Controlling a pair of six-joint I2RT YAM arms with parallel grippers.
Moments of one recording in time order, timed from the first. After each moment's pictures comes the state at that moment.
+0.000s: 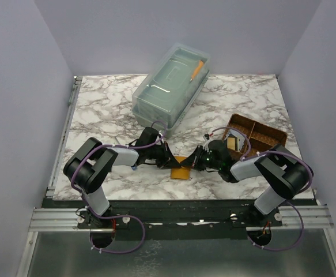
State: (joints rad) left arm -0.60 1.71 0.67 0.27 0.62 -1.02; right arm 0.67 1.62 0.40 0.66 -0.30 0.99
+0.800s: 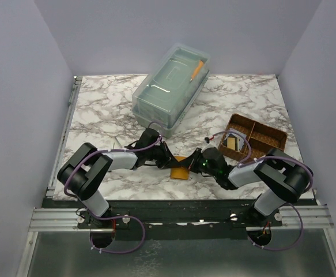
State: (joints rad) left arm -0.64 1.63 0.65 0.23 0.52 -1.12; right arm 0.81 1.62 0.34 0.76 0.03 1.02
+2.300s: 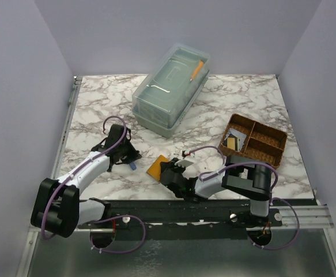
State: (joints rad) left arm -0.33 1.21 0.65 -0.36 0.08 -0.95; right arm 1.29 1.94 0.75 0.54 0.93 1.22
